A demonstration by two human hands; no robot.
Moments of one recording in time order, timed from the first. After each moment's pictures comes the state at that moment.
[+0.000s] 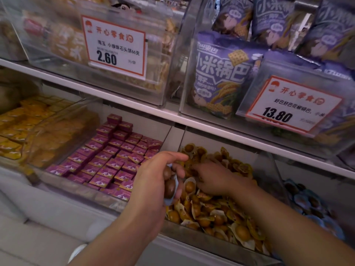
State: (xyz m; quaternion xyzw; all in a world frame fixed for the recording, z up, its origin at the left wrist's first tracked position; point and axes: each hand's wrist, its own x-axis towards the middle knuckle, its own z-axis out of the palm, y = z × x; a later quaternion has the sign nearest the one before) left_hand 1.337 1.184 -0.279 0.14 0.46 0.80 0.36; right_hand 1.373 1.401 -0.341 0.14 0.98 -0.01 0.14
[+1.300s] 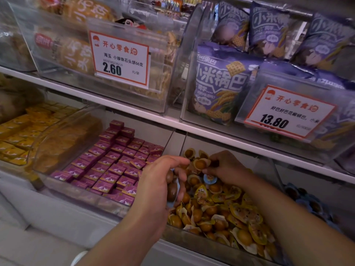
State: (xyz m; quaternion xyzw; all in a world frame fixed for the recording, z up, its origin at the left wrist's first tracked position) left_hand 1.334 1.186 -0.283 0.15 0.46 0.80 0.35; right_hand 1.381 1.428 -0.315 0.25 0.93 -0.25 -0.04
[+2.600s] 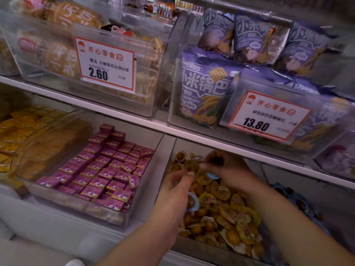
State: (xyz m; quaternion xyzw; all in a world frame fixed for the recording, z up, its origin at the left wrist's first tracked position) left_hand 1.356 1.233 -0.320 0.08 0.56 0.73 0.39; right_hand 1.414 1.408 -0.289 0.30 0.85 -0.40 -0.14
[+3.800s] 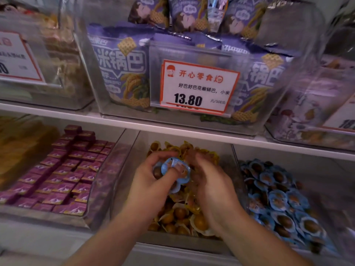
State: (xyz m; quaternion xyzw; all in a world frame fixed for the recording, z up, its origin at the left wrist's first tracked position) left_hand 1.374 1.259 -0.312 0.28 0.61 0.70 0.25; right_hand 1.467 1.347 -0.307 0.32 0.43 -0.78 -0.32
